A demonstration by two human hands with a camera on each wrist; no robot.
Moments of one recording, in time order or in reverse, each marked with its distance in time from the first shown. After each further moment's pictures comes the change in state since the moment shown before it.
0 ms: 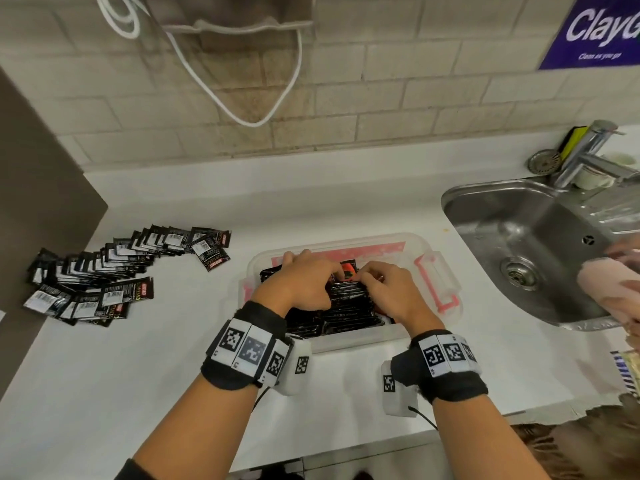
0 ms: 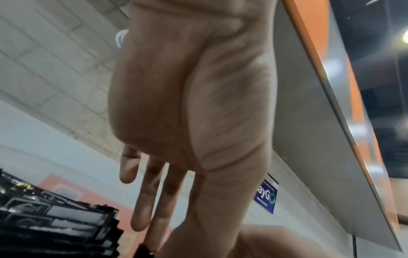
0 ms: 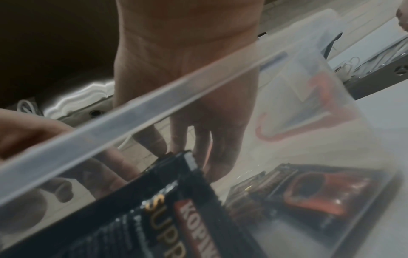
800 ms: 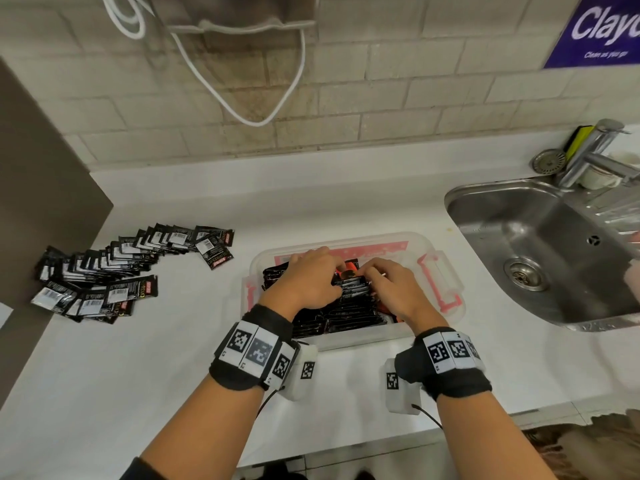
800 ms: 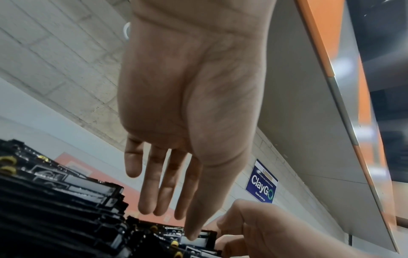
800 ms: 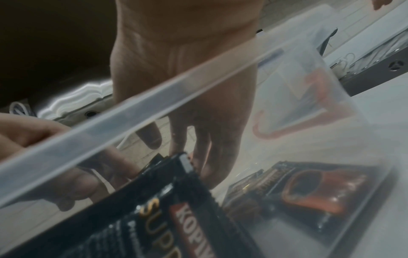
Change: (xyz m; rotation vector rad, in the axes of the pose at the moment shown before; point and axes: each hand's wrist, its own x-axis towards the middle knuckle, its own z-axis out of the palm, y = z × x) left_hand 0.002 0.005 0.007 -0.065 0.118 -0.044; right_hand 0.003 0.003 -0.001 0.068 -0.016 -0.009
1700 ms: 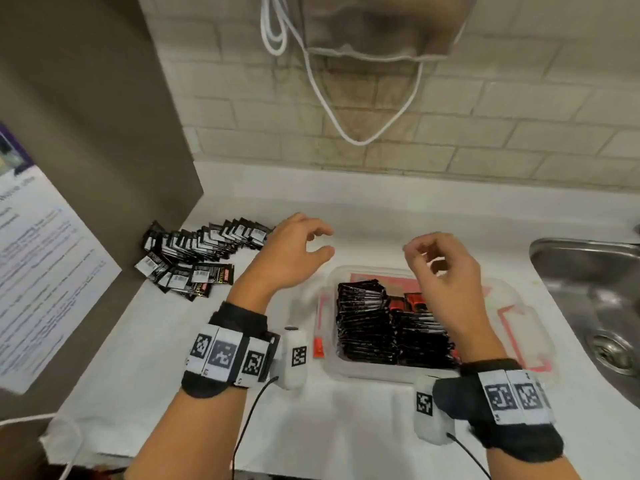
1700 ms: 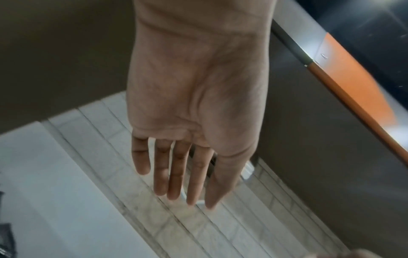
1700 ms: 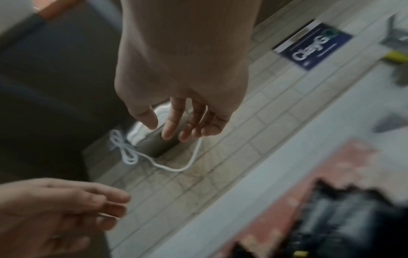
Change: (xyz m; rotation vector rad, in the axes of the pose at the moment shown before) left_hand -0.084 -0.105 -0.078 -0.401 0.499 -0.143; right_hand -0.006 -0.125 0.028 0.120 0.205 -0.394
